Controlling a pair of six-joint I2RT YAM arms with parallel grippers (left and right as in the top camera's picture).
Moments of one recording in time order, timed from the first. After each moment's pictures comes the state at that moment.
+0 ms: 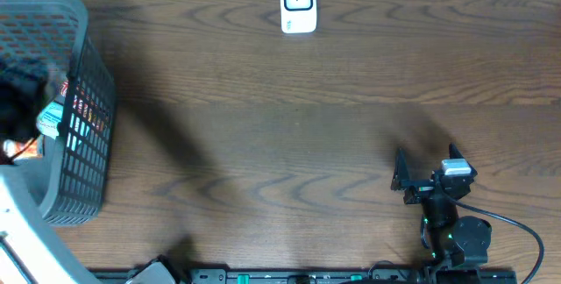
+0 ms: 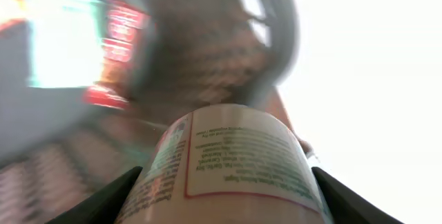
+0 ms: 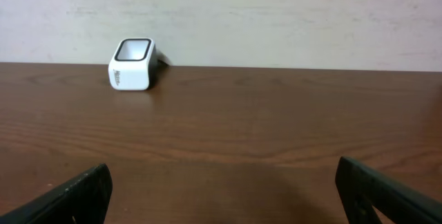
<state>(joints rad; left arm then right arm) 0.63 1.31 1.62 -1.09 0.43 -0.68 0.03 0.01 0.01 -0.07 -0.06 0.01</state>
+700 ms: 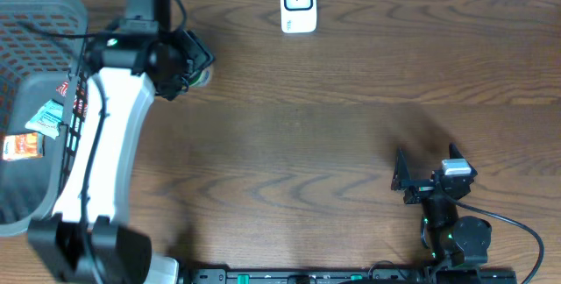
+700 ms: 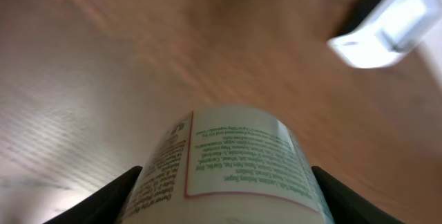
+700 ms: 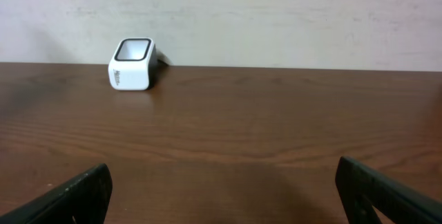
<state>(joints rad) -0.09 1.67 1.62 -1.09 0.10 -0.80 0.03 0.01 0.01 -0.07 -0.06 0.01</state>
